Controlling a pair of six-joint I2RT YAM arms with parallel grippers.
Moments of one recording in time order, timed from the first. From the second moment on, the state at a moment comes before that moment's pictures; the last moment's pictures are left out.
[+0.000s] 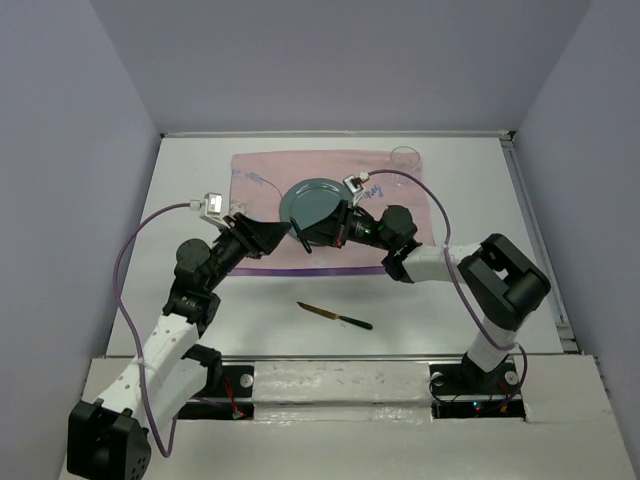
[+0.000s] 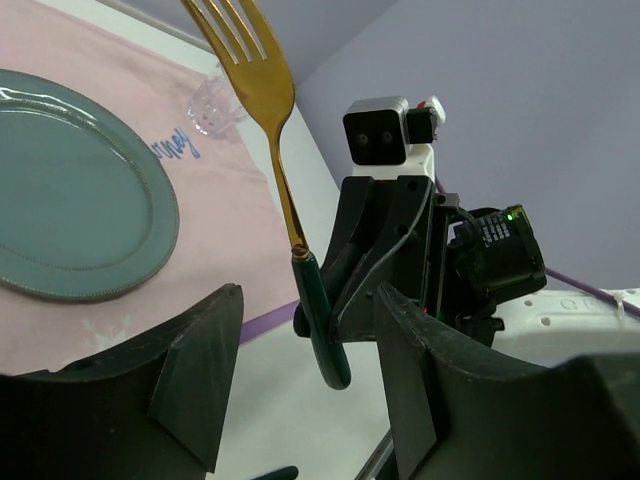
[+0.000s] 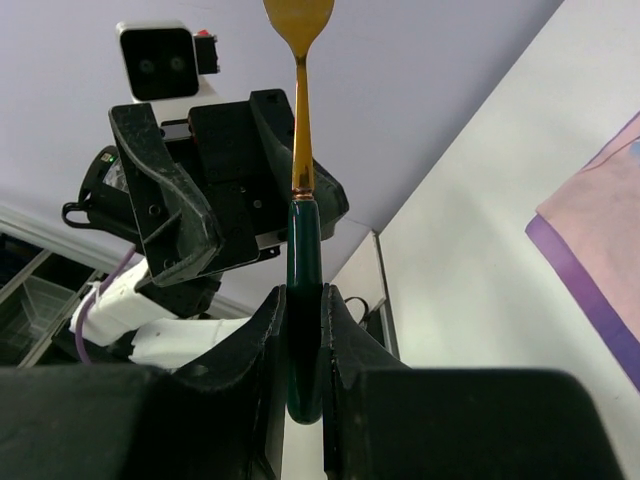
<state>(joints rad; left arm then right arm) -0.30 0.74 0.40 0.42 0.37 -0.89 0.69 1.74 0.82 1.16 -0.61 1.18</state>
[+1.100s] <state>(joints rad) -0.36 0.83 0.43 0.45 0.30 -0.90 0.71 1.83 0.86 1.27 -0.69 1.28</state>
